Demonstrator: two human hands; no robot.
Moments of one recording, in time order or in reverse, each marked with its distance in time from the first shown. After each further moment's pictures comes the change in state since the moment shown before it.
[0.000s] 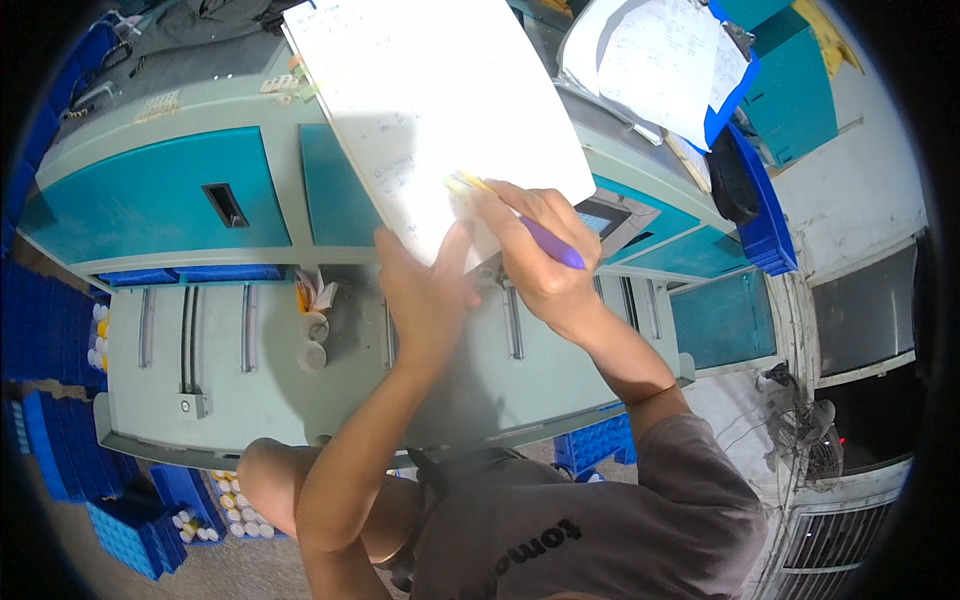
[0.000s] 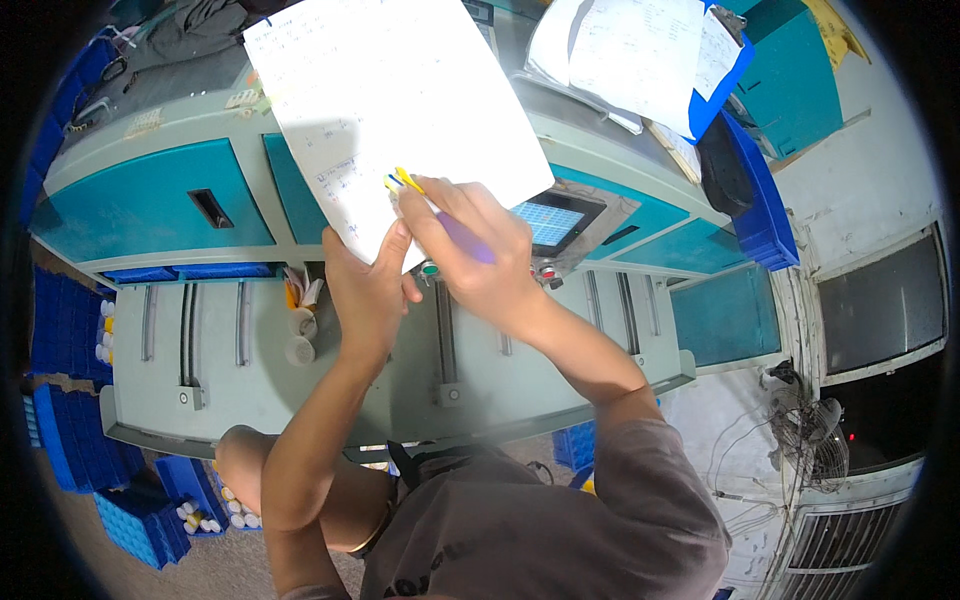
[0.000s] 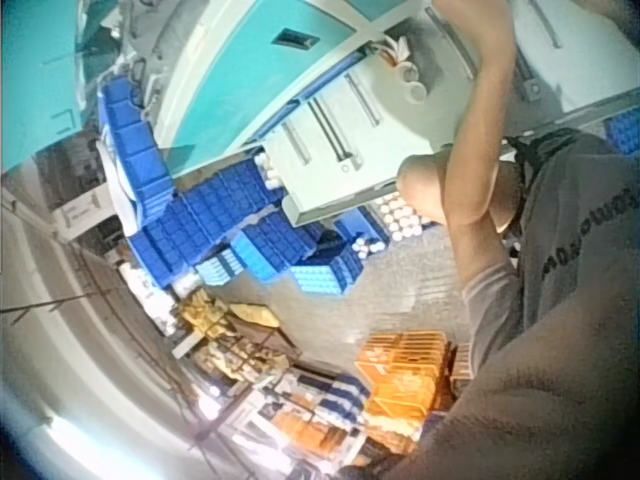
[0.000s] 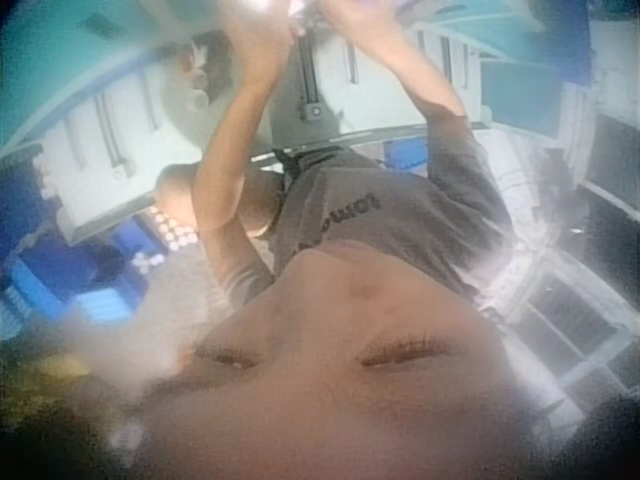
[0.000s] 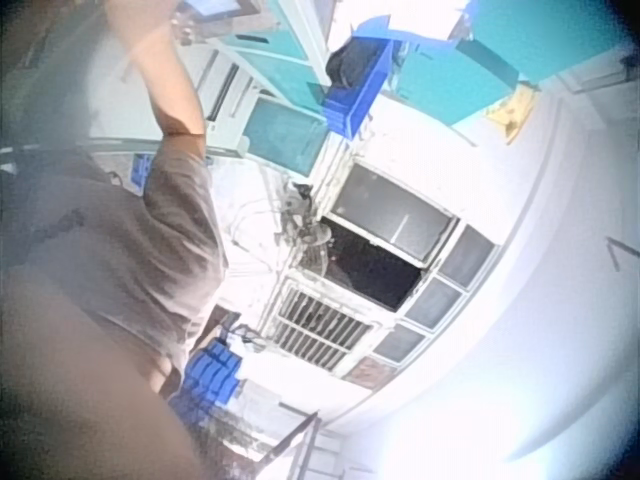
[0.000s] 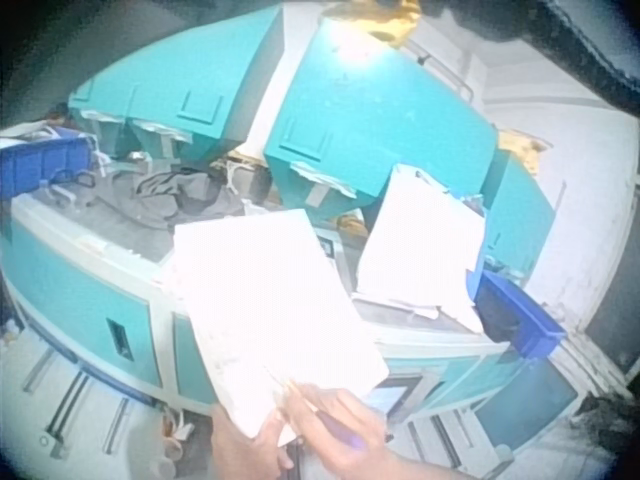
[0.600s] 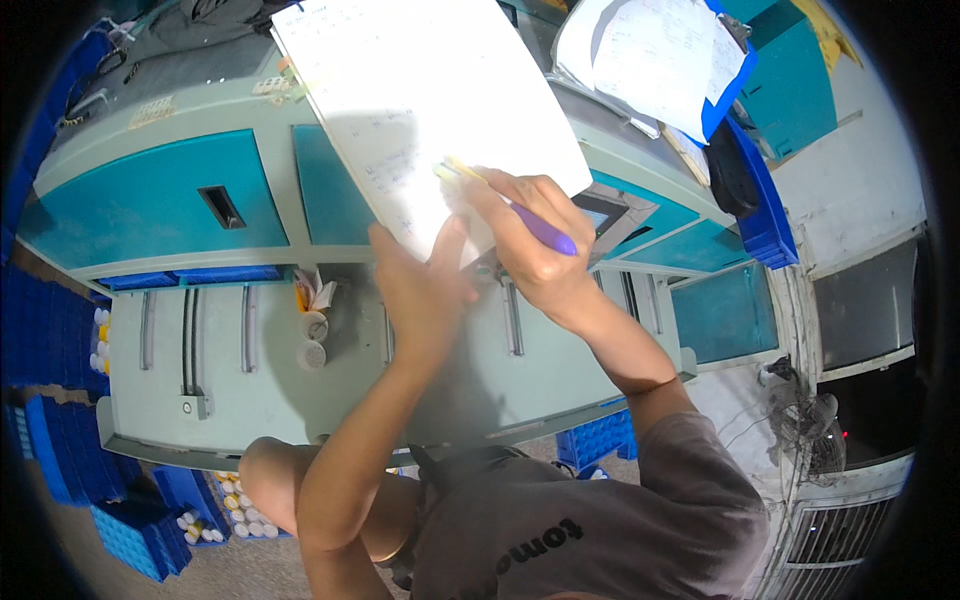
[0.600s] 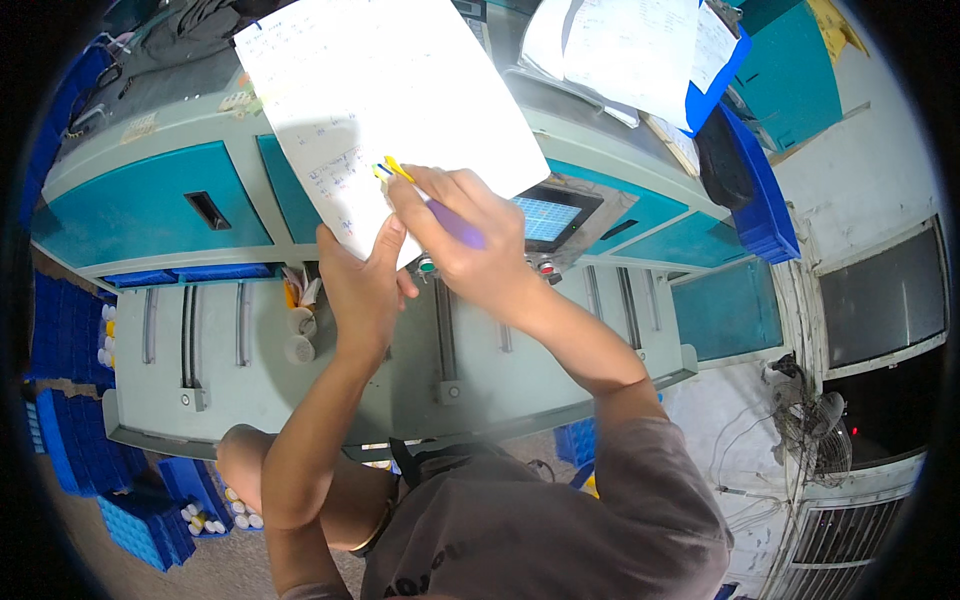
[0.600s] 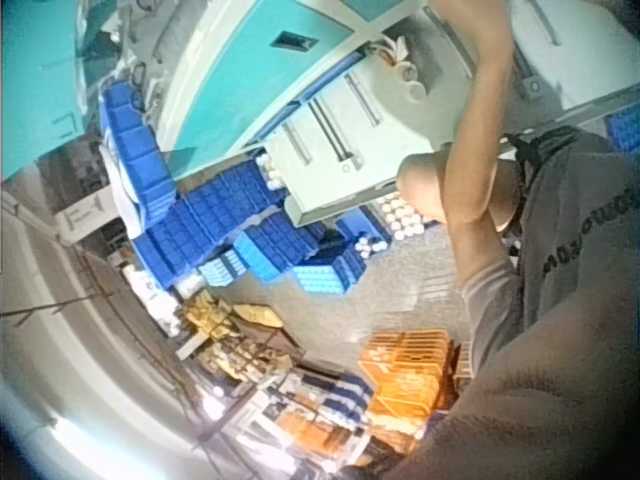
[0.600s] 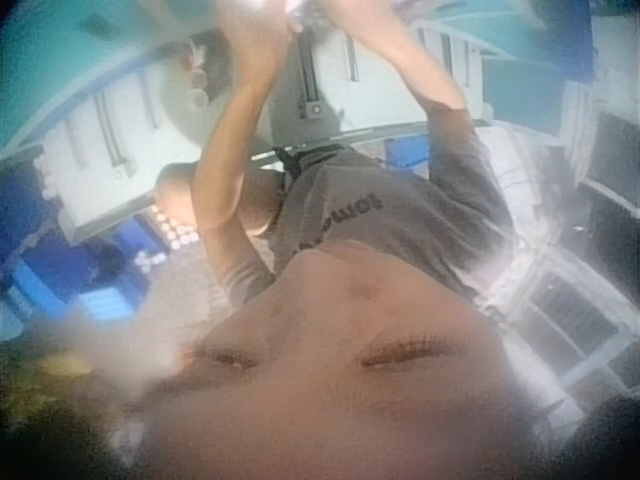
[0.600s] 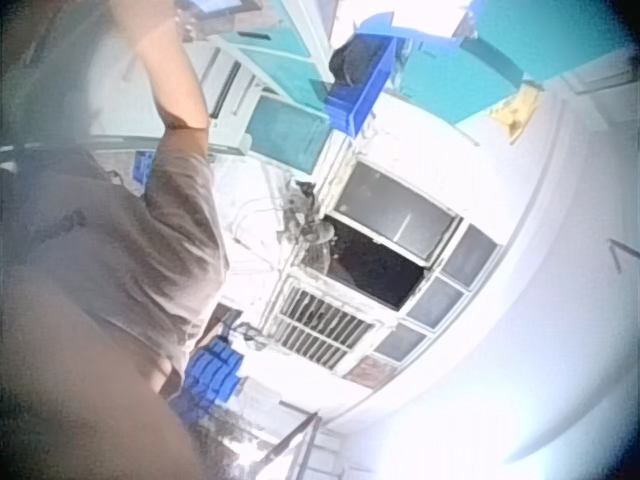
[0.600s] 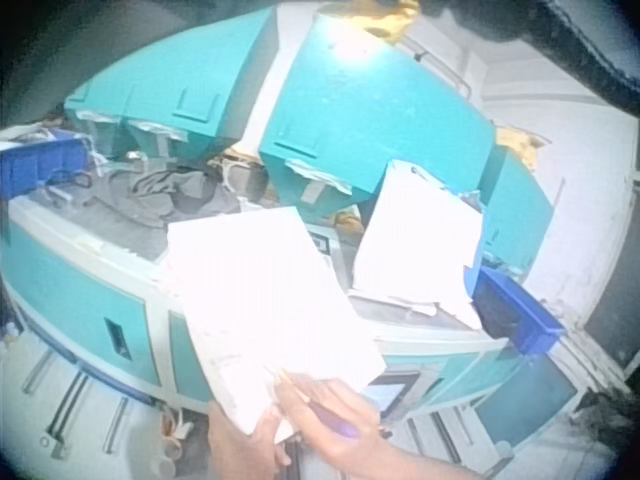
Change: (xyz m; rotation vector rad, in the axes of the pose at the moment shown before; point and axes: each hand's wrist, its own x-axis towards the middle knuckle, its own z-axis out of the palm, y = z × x) left_hand 0.000 0.002 0.002 -0.003 -0.005 0.004; right_hand 0.000 0.008 0.000 -0.025 -0.032 -0.028
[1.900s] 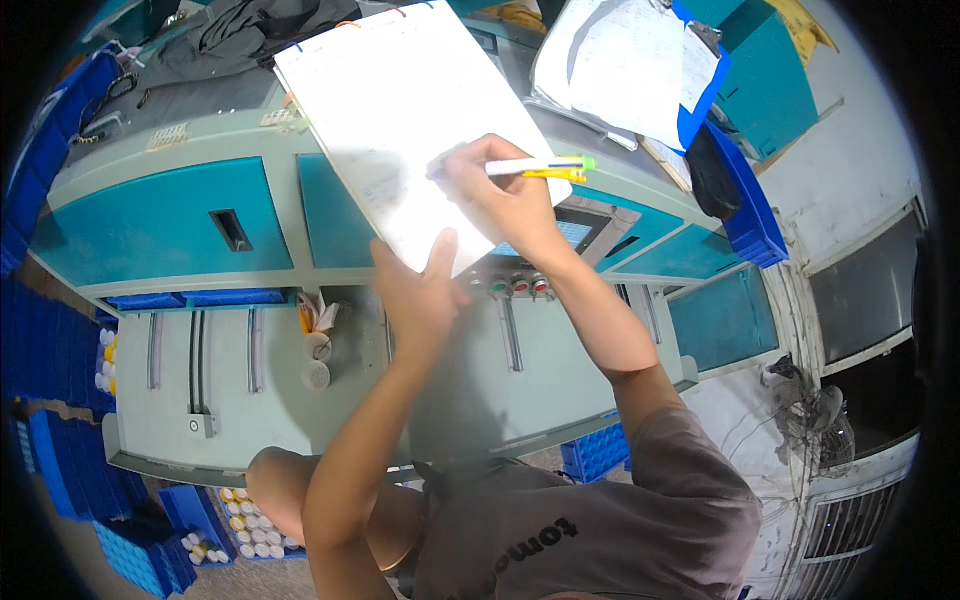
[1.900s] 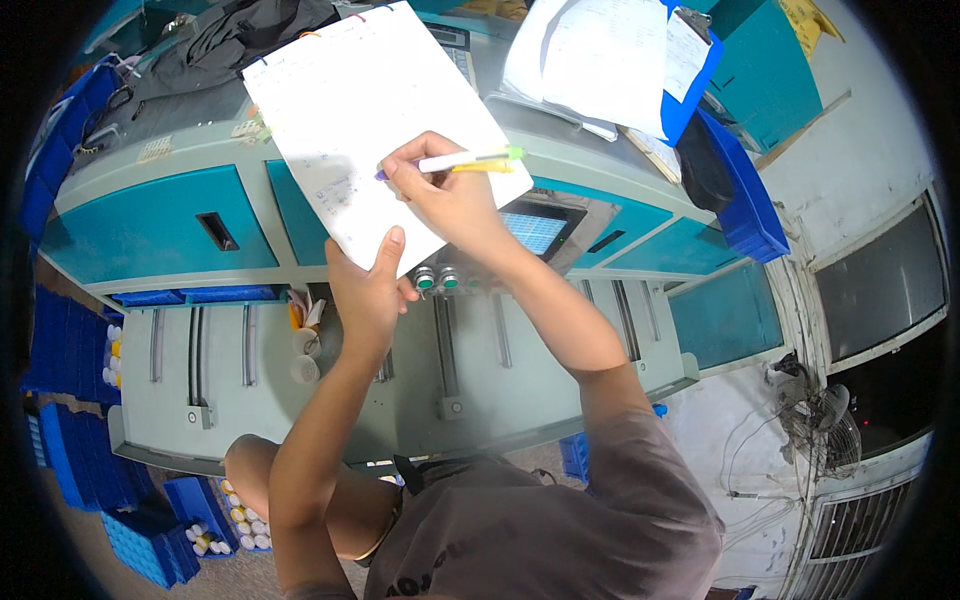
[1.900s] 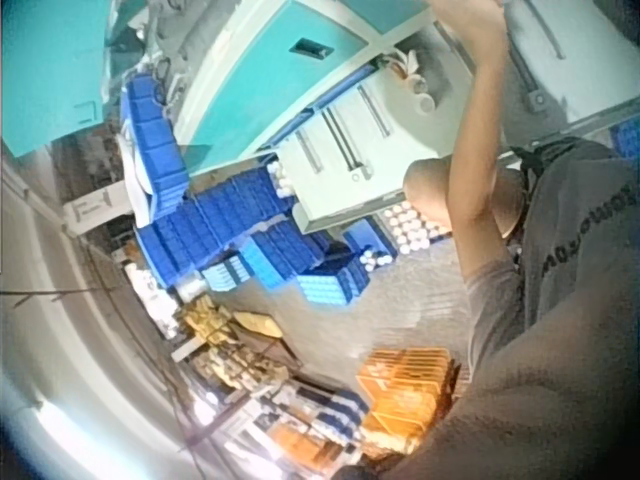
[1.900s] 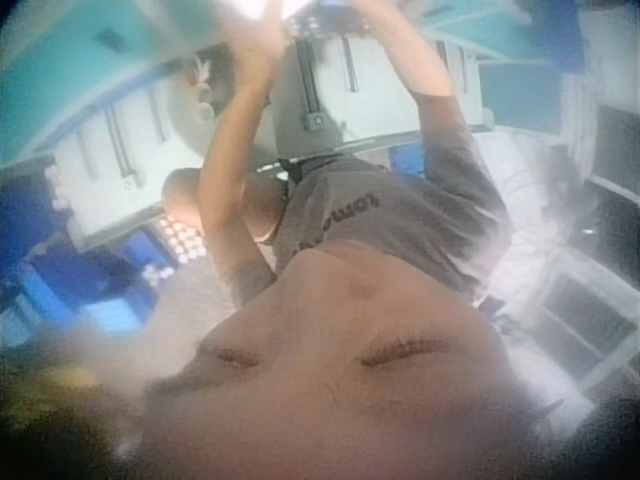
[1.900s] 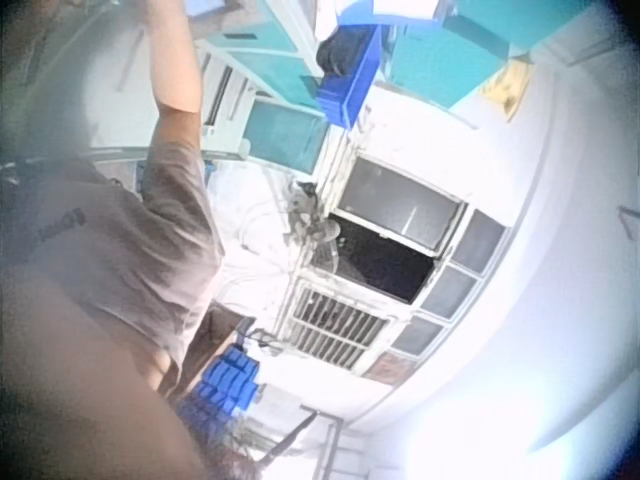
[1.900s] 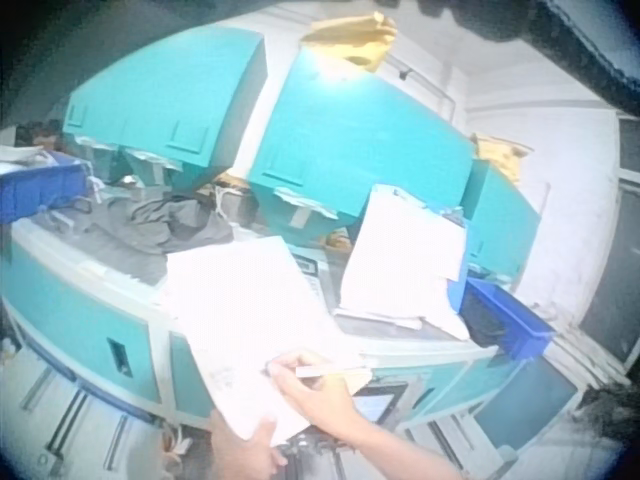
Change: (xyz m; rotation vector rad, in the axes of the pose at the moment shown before) left_hand 0.001 -0.009 0.003 -0.060 -0.018 0.029; right_hand 0.022 0.022 0.022 1.069 -0.107 0.781
